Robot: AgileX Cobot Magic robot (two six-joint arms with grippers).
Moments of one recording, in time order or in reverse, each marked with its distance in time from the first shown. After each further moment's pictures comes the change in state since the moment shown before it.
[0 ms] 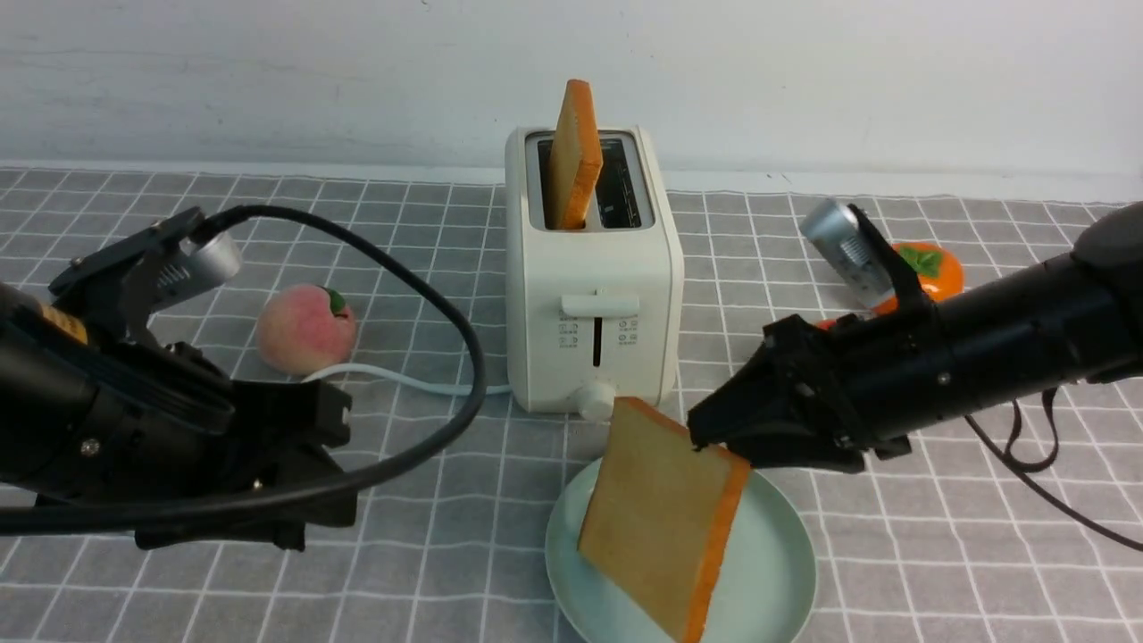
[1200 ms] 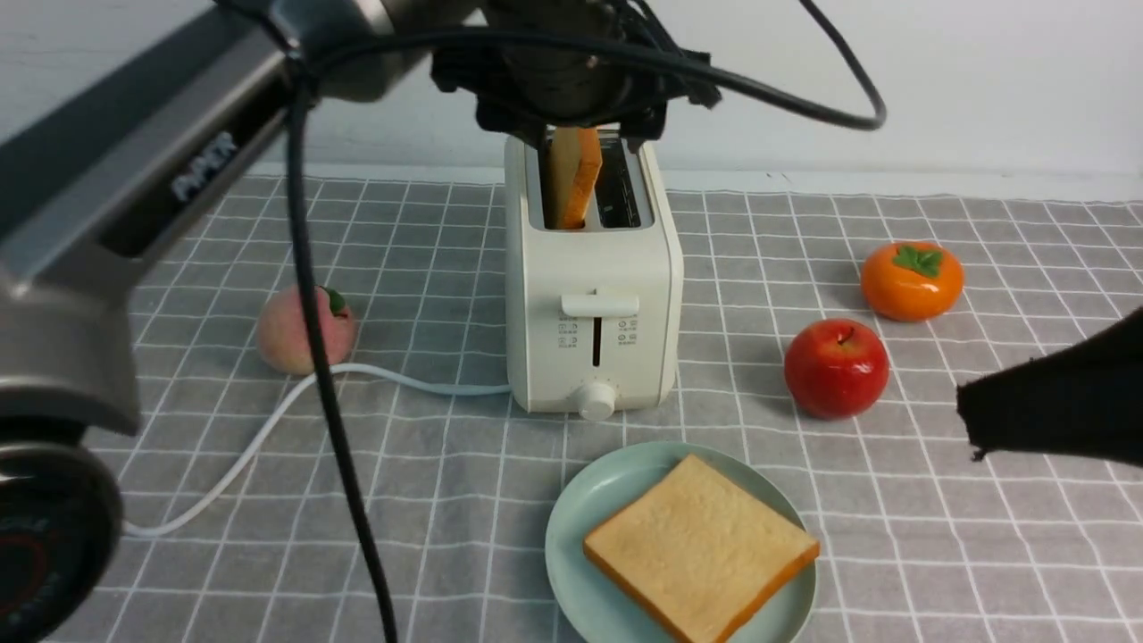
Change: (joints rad) right arm -0.138 -0.661 0.037 -0.276 0.198 0.060; left arm -0.370 0.913 -1.315 0.728 0.133 -0.374
